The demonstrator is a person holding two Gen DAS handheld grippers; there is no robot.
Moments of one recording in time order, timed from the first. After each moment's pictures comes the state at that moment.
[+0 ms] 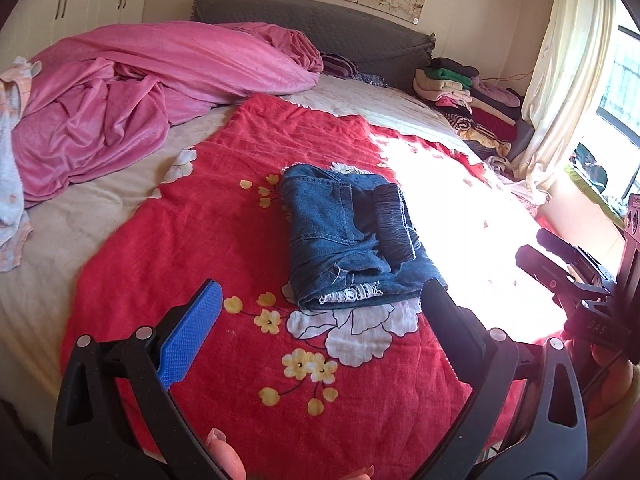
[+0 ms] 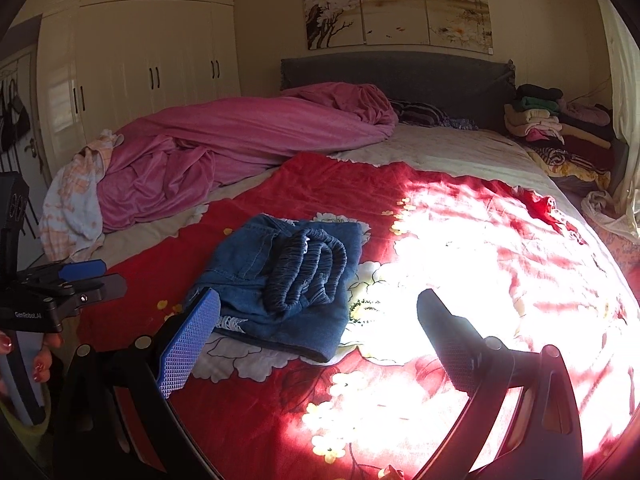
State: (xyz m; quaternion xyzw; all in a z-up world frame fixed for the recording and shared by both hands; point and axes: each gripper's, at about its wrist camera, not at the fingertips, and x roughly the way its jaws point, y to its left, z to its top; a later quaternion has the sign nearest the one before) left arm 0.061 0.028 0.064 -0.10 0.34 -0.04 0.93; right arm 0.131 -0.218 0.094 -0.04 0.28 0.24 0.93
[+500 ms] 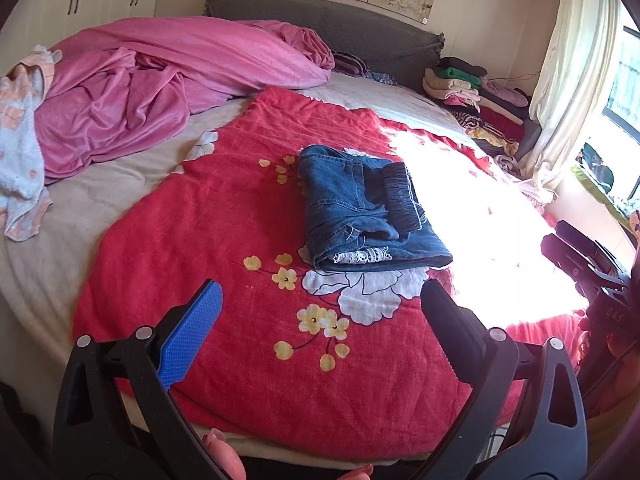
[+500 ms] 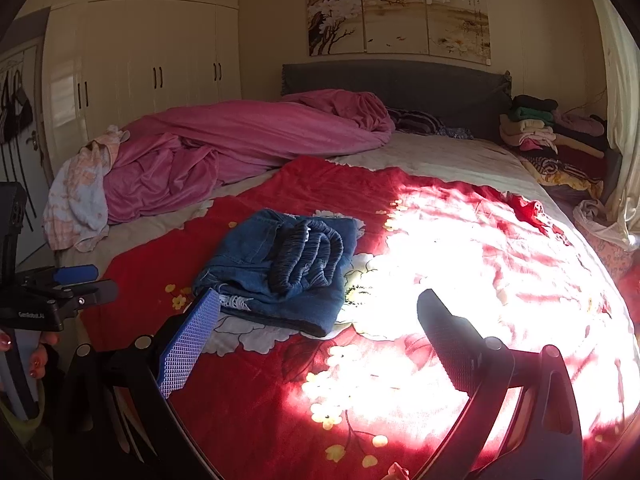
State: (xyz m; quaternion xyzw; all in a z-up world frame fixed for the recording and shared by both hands) left arm 0.024 0.030 0.054 -0.10 0.34 -0.02 0.93; right arm 0.089 -0.231 0.096 -0.05 0.27 0.23 0.94
